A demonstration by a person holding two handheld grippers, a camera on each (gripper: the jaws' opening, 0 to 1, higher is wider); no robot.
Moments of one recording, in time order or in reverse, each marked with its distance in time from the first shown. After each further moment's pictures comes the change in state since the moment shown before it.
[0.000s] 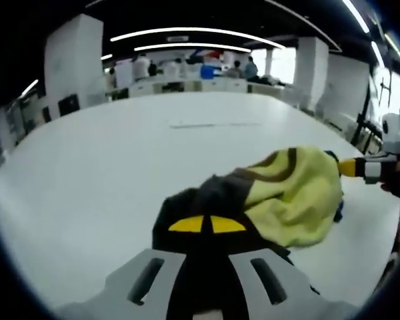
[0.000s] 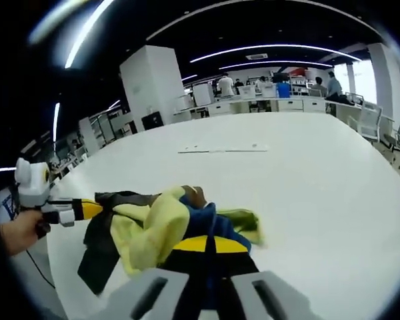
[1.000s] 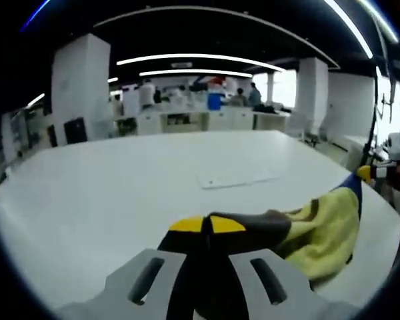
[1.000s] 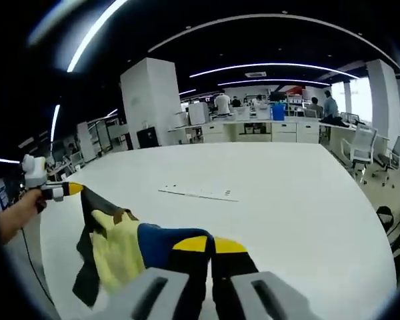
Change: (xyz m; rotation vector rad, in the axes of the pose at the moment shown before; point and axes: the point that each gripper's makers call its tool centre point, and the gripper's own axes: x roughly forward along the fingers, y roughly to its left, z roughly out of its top) left arm 0.001 0.083 0.125 -0.009 -0.212 0.006; right arm -0.020 -0.064 0.111 -0.059 -0.131 -0.048
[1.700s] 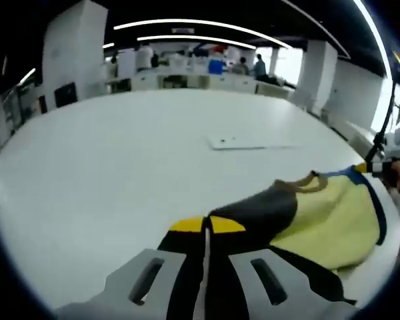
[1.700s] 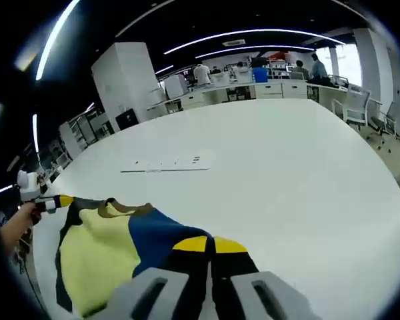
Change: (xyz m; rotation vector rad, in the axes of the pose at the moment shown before) left arm 0.100 0.020 -0.090 -0.062 0.284 -0.042; right arm 0.095 -0.052 -0.076 0.161 0.246 -0.049
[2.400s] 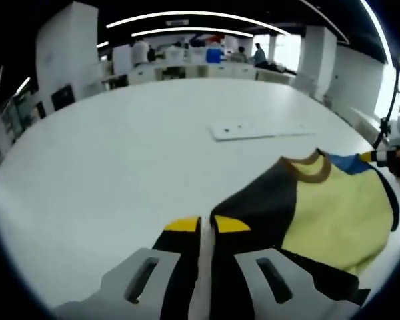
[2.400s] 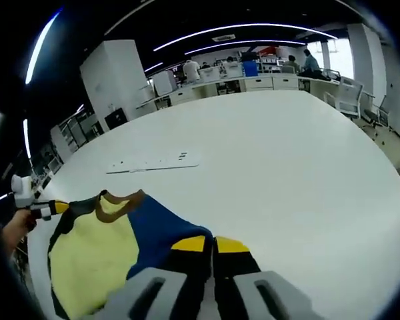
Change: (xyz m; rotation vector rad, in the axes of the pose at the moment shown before) left arm 0.012 0.003 0.002 0.068 0.046 0.047; right arm 0.013 -0.006 0.010 0.041 -0.012 -0.055
